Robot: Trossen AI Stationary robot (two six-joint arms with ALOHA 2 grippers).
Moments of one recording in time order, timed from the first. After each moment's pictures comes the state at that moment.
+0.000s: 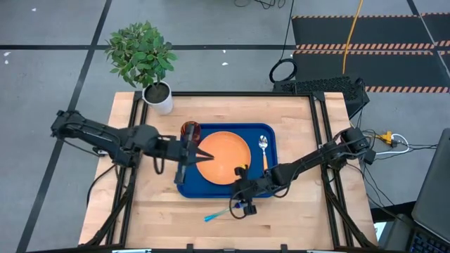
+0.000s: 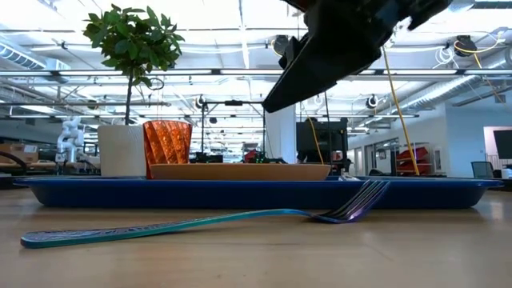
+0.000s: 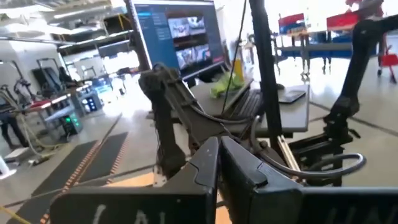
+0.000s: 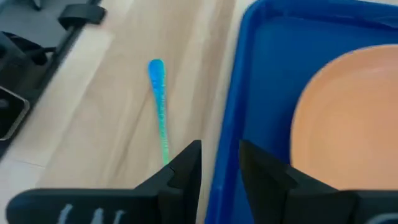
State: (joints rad) left arm -0.26 1.17 1.00 0.24 -0.05 0.24; right arm 0.38 1.77 1.08 -0.07 0.08 0.15
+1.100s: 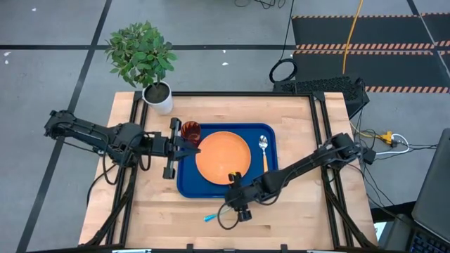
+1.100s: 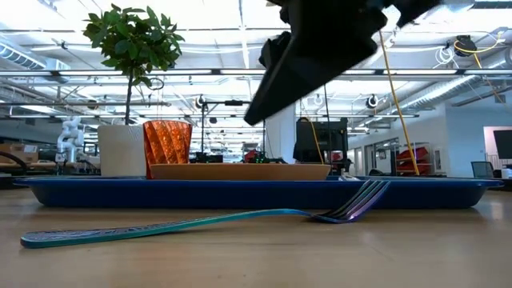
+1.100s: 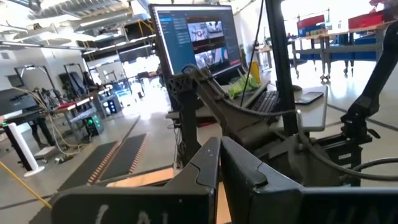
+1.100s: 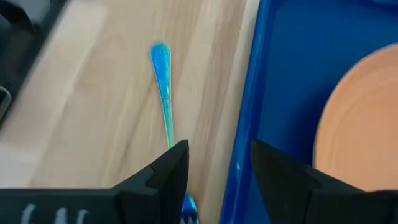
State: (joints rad) left arm -0.26 1.00 0.87 0.24 -0.13 0.26; right arm 0.40 1.90 1.29 -0.28 0.11 0.14
